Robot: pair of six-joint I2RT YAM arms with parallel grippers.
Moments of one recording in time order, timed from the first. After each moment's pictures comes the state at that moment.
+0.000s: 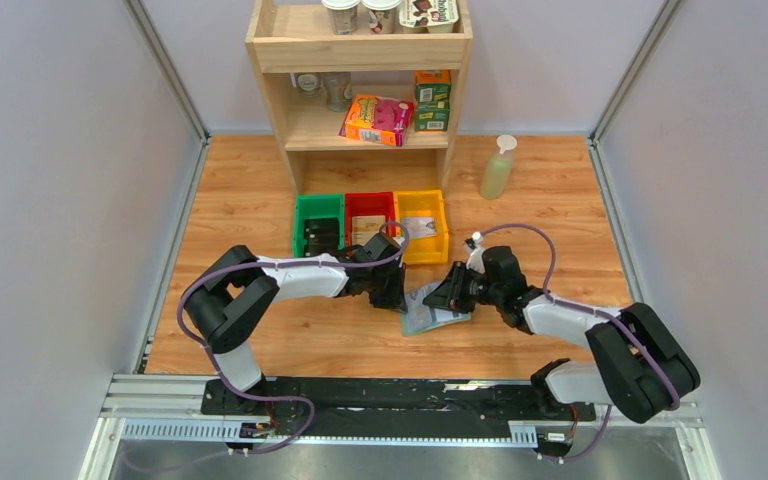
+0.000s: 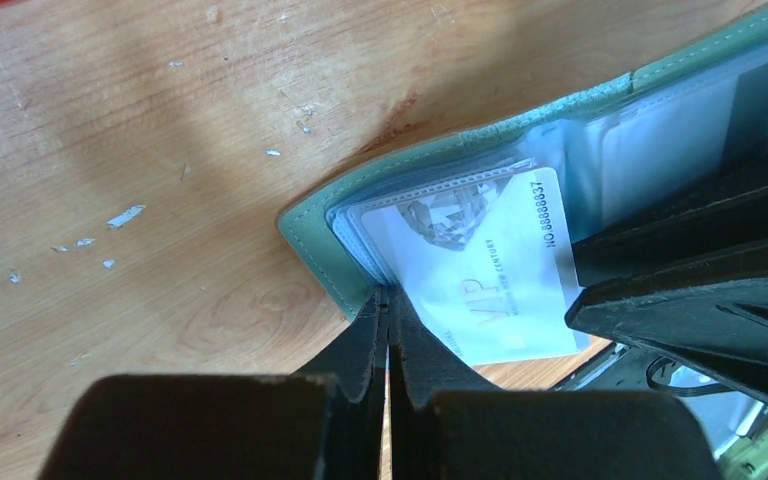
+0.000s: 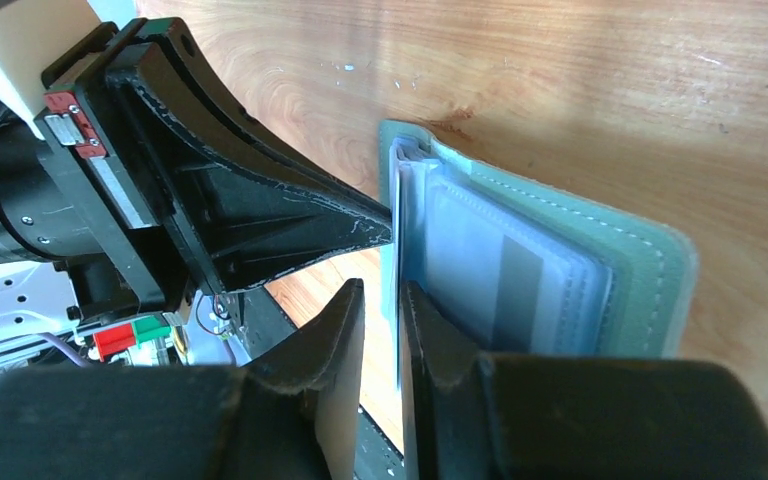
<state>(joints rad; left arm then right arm) -0.87 1.73 0.92 -0.17 0.22 -0.73 0.50 1.30 0.36 0.30 -0.53 0.87</state>
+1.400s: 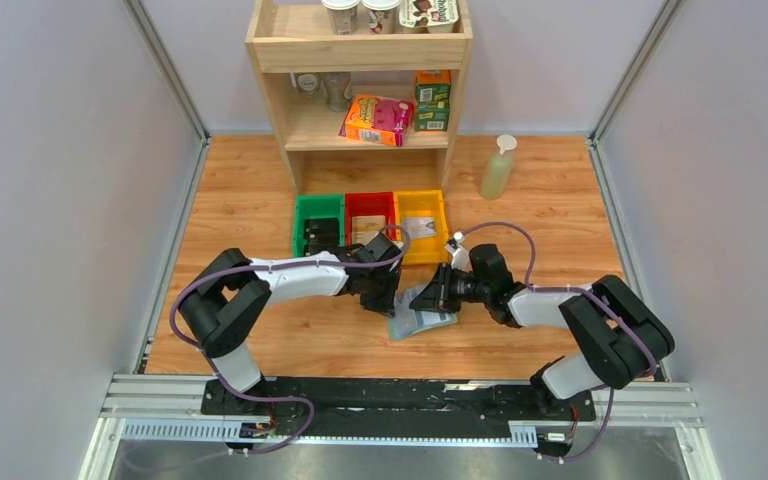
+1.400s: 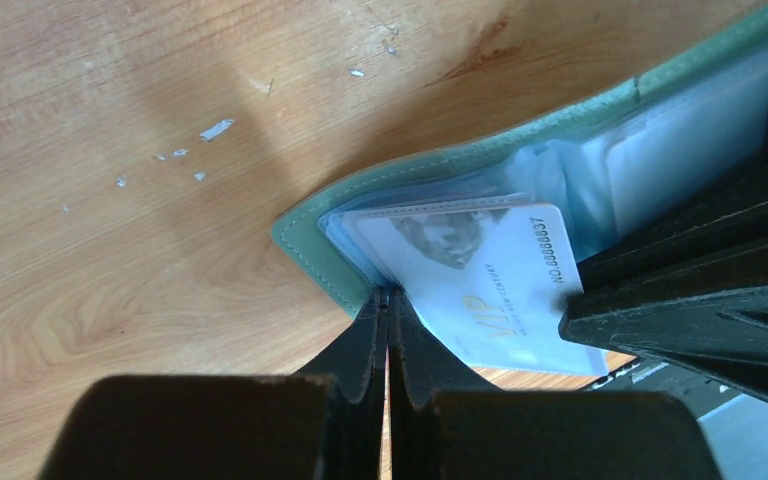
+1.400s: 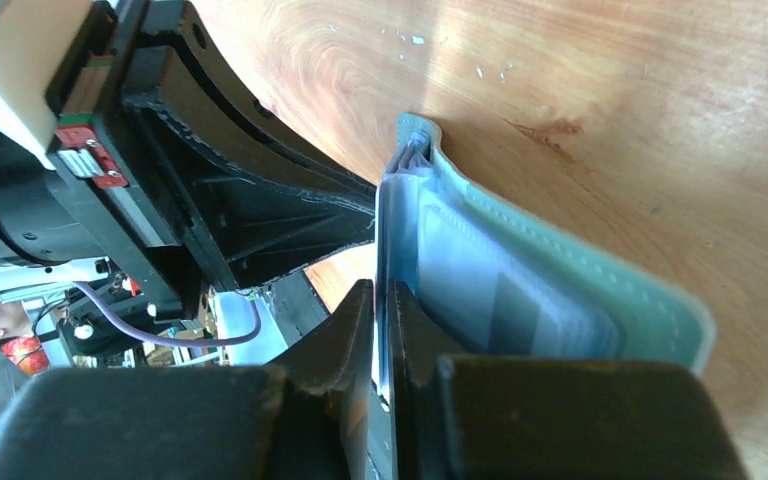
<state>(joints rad) -0.88 1.70 0.96 -0.36 0.13 -0.64 0.54 1.47 0.40 0.49 -0.66 0.91</state>
